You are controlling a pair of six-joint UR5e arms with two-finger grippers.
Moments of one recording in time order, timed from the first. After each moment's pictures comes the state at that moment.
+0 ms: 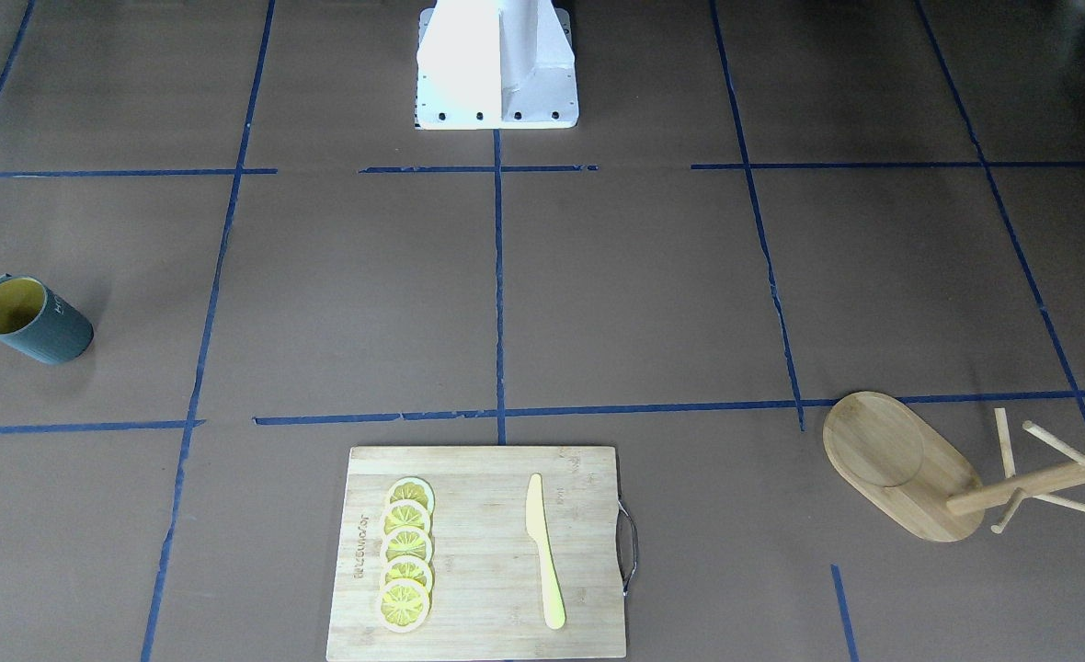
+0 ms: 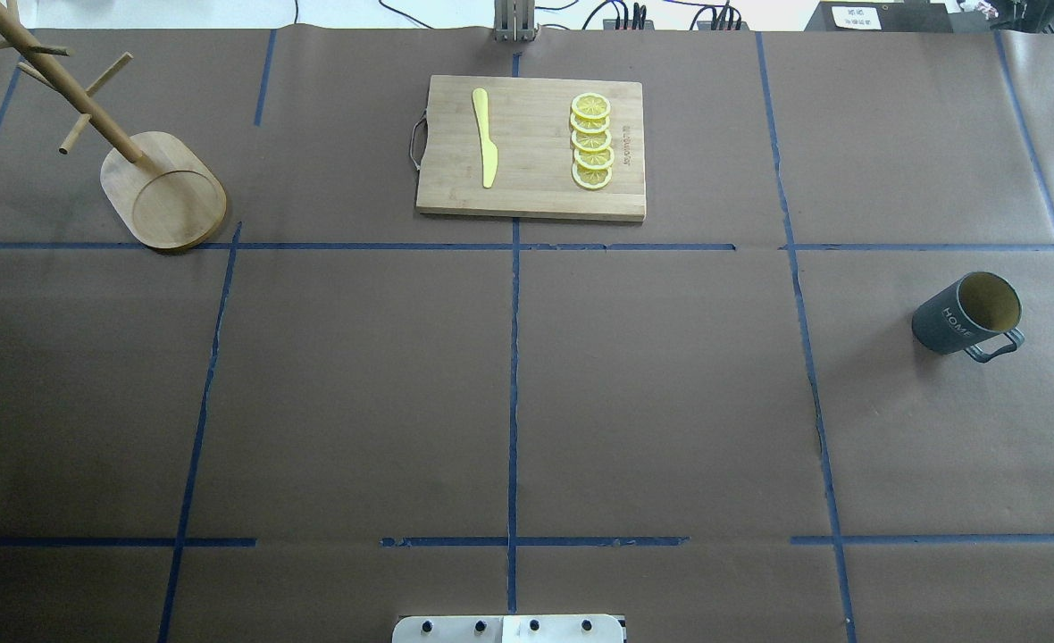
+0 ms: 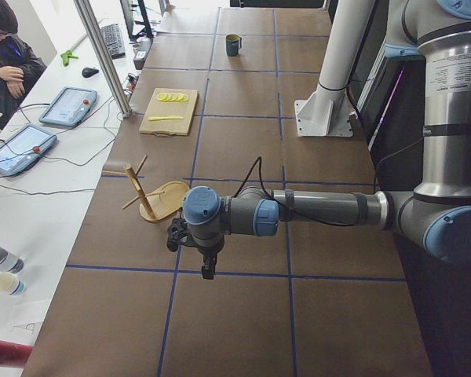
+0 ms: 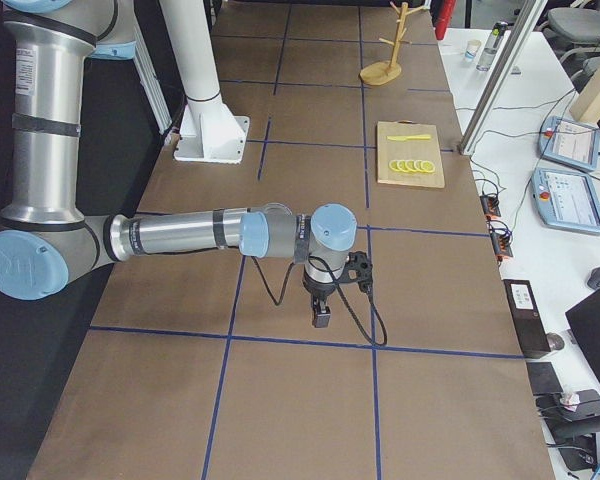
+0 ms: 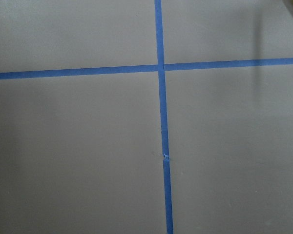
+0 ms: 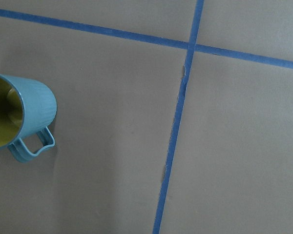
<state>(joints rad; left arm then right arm) -1.54 -1.48 -1.67 -1.59 -2.39 0.02 1.49 -1.70 1.83 -1.72 2.32 -0.12</state>
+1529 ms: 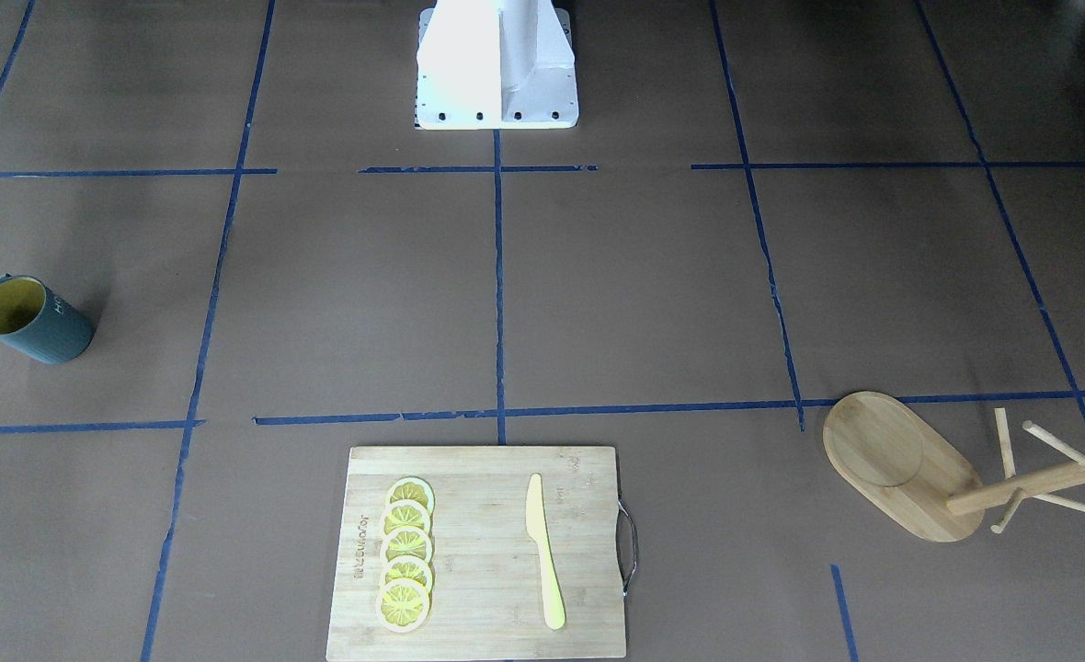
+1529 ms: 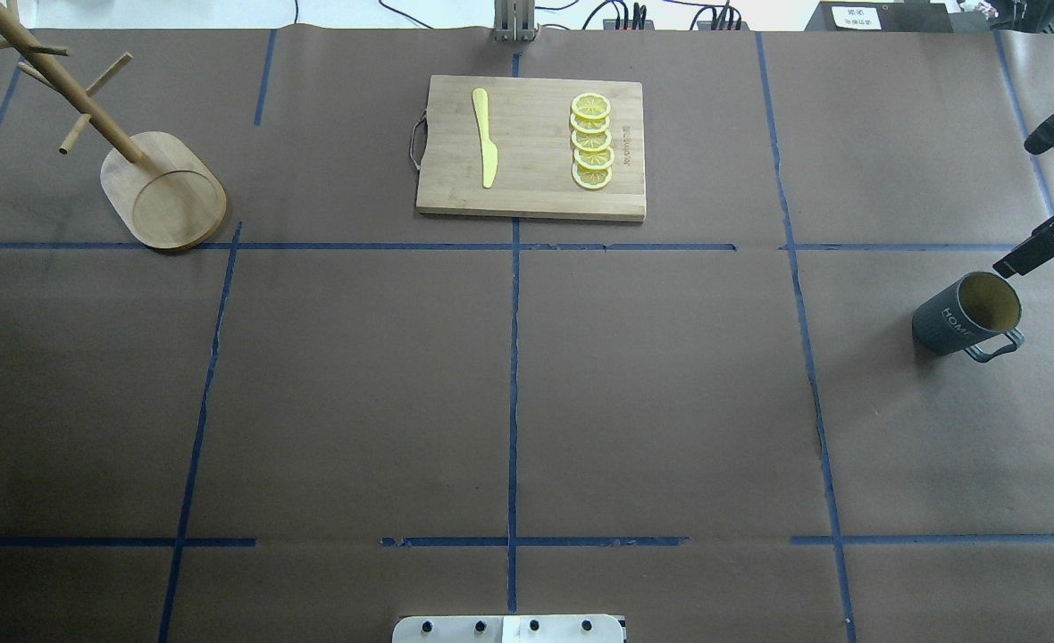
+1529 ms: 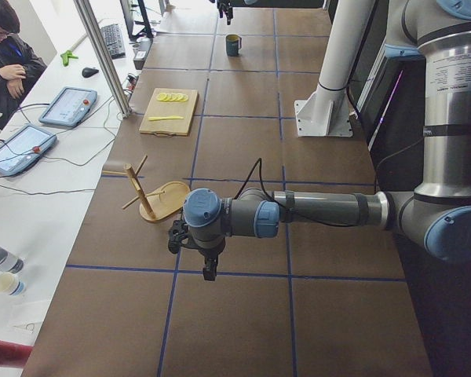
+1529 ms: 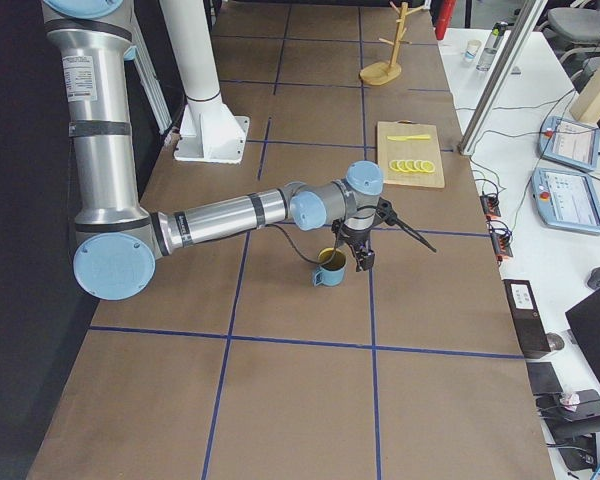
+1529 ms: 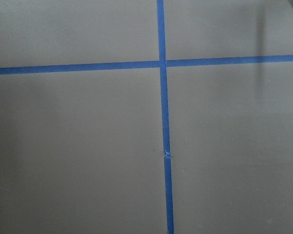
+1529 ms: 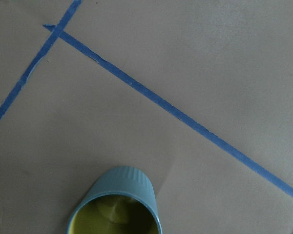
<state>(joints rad) -1.54 -1.48 -1.67 -1.59 -2.39 0.02 1.19 -1.51 1.71 -1.42 2.25 -0.08</state>
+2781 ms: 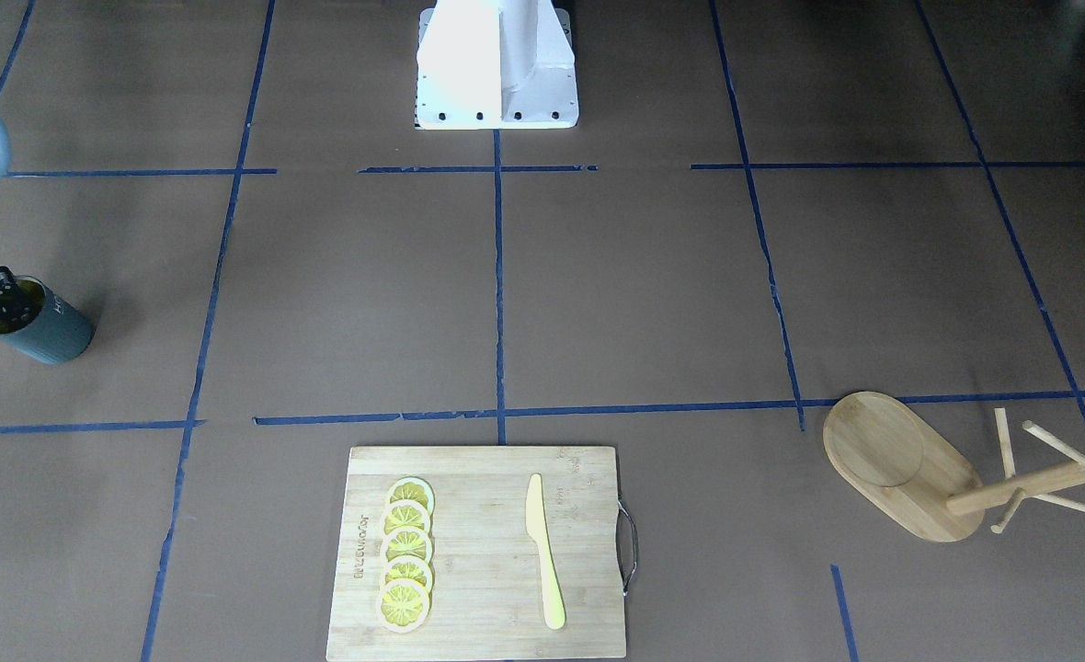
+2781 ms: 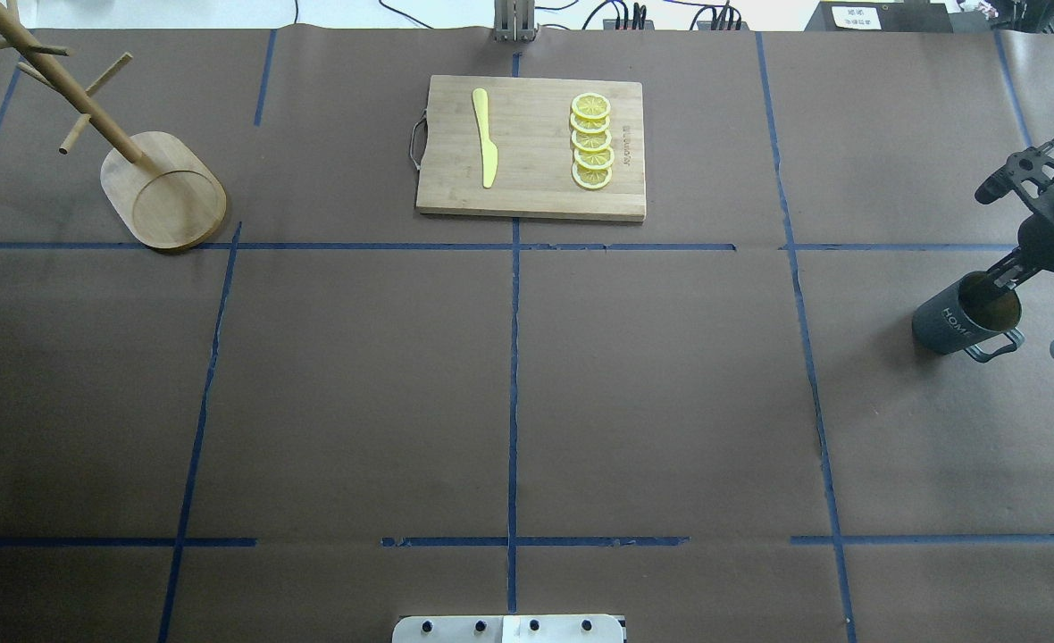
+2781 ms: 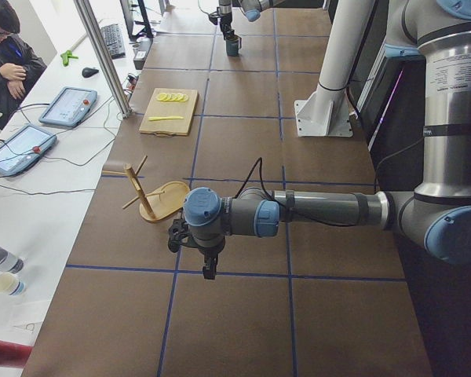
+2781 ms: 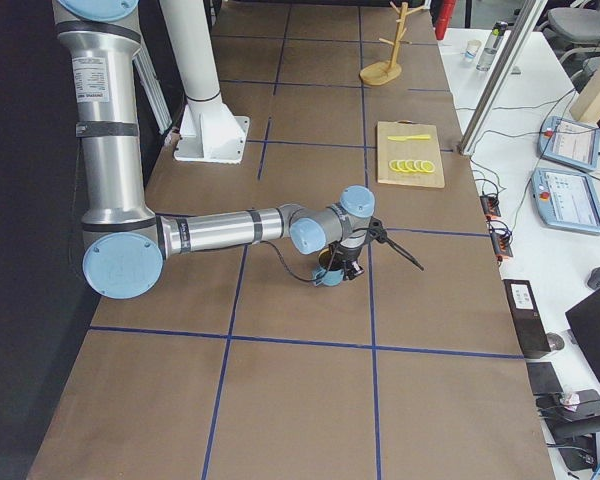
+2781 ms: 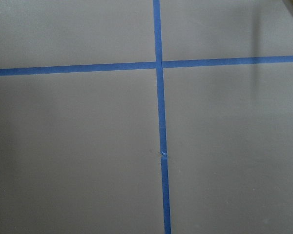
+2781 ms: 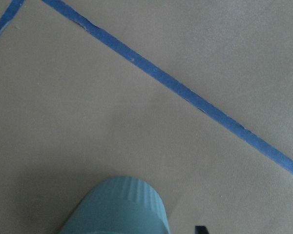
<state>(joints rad) -1.54 -1.48 -1.67 -1.59 -2.39 0.02 1.09 -1.52 1.61 -1.27 2.23 0.01</state>
